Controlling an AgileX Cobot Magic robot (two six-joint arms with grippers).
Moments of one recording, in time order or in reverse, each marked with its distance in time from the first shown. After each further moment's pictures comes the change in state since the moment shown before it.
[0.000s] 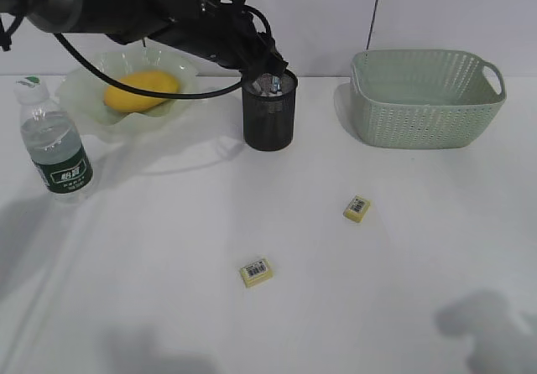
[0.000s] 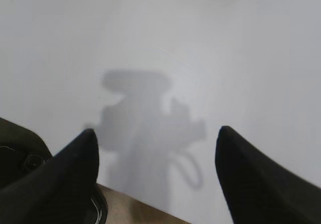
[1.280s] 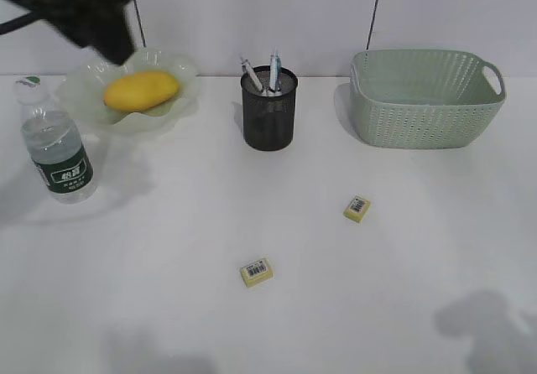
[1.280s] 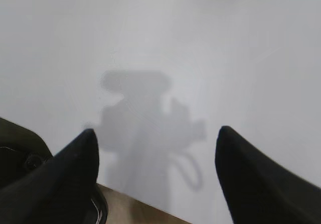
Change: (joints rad) left arm 0.001 -0.584 0.109 0.576 0.942 -0.618; right arm 0.000 0.000 0.000 0.000 -0.001 0.002
